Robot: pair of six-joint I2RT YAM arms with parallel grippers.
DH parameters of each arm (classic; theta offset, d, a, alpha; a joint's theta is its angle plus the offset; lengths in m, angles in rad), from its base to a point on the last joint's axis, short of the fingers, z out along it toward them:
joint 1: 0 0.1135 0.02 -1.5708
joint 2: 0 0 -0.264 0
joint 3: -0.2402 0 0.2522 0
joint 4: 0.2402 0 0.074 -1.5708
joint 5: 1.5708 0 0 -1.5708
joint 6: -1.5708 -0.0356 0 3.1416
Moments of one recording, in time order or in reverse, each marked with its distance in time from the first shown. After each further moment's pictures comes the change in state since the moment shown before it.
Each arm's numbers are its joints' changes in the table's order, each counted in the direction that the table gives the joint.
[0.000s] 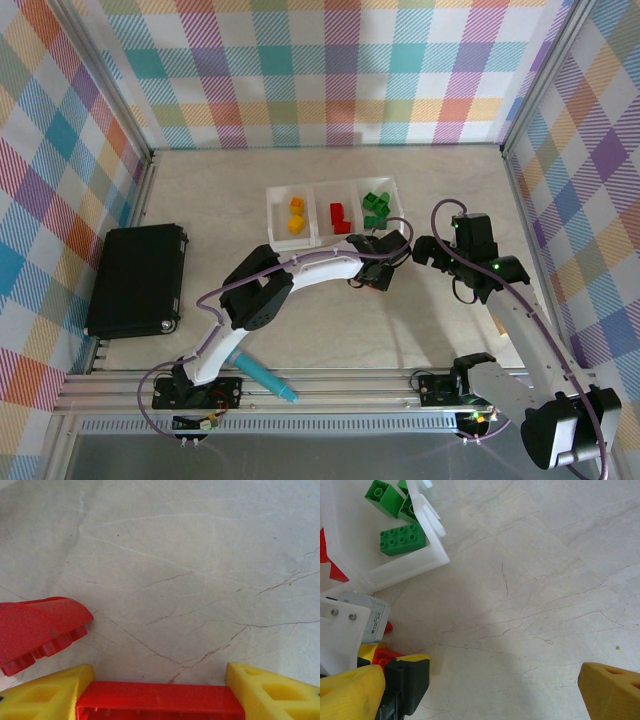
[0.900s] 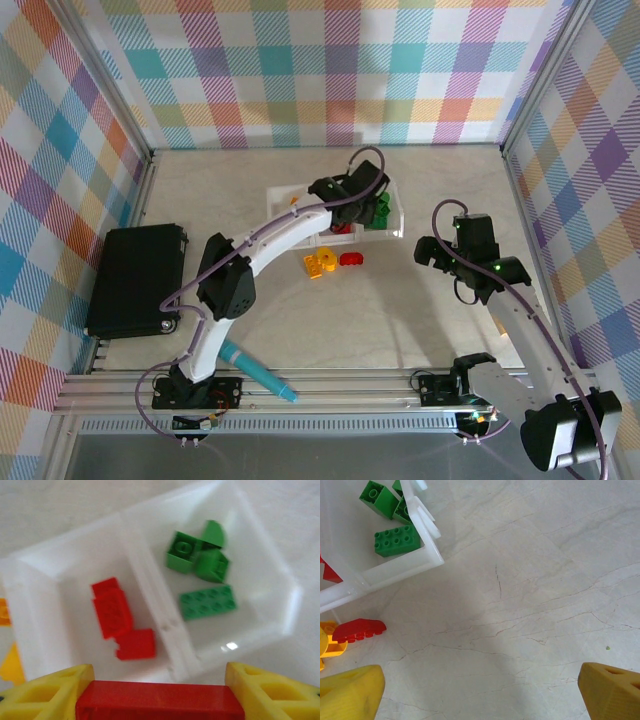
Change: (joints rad) left arm 0.202 -0.101 -0.288 0.119 -0.146 -0.156; right arm -0.007 -0.010 0.000 0.011 0.018 0.019
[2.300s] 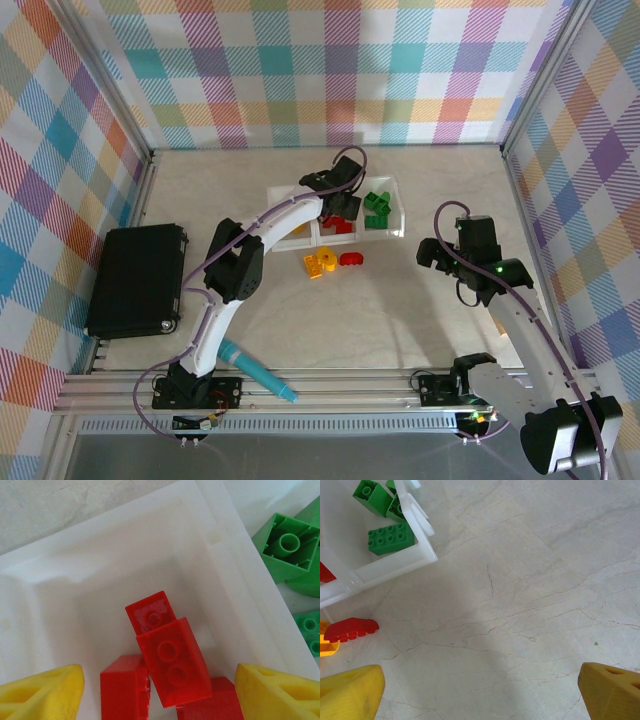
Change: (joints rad) left arm 0.145 0.132 0.025 -0.112 0.111 -0.106; right arm -0.006 -0.017 0.000 0.024 0.016 0.007
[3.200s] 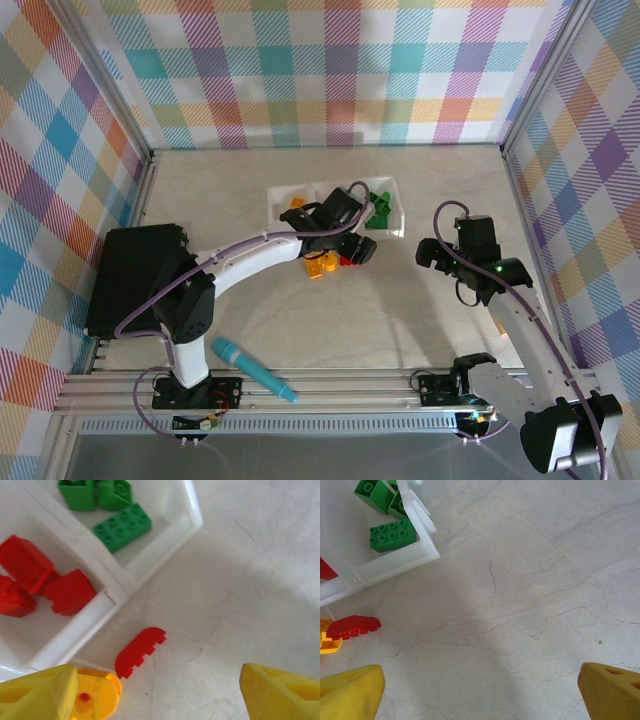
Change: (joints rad) left arm -0.173 -0.466 0.539 -0.188 0.254 -0.181; right arm 0.000 0.006 0.000 -0.001 -0.016 -0.004
